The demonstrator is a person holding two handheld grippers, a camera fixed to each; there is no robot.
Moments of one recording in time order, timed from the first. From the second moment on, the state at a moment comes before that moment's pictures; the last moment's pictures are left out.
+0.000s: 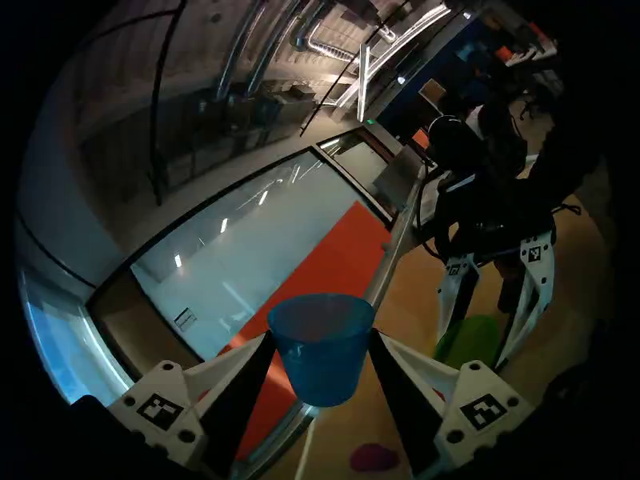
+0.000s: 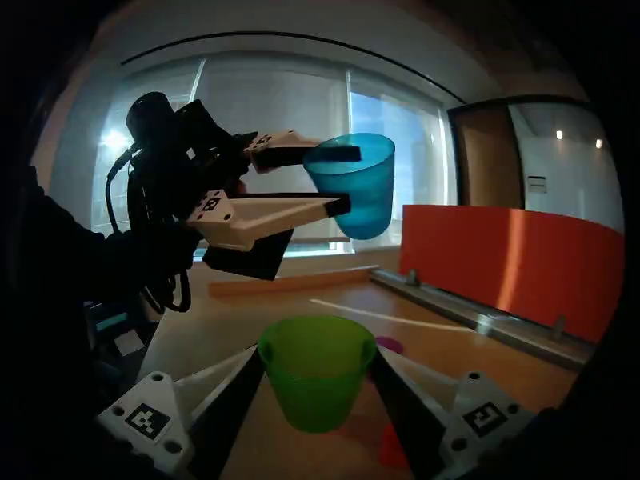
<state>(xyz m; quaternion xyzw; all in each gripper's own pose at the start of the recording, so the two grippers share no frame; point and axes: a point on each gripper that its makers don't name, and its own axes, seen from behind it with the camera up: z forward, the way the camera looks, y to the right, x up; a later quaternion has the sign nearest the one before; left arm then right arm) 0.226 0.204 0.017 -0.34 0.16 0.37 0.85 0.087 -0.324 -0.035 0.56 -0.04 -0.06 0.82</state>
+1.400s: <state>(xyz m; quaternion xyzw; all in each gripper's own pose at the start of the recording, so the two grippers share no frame) 0.225 0.225 0.024 -0.30 0.20 0.50 0.79 0.086 -0.318 -0.027 0.56 -0.05 -0.06 0.83</state>
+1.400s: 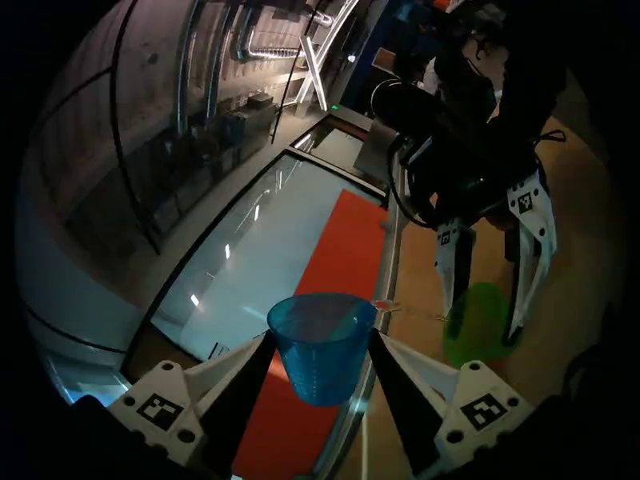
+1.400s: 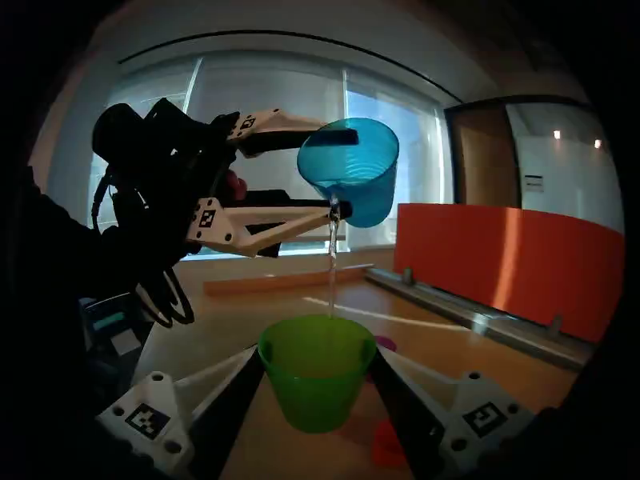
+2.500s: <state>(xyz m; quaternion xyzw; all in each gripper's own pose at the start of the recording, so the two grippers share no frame) 0.233 0.224 0.018 -0.29 0.22 0.54 0.76 0.090 -0.317 -0.028 0.55 -0.04 -0.06 0.83</state>
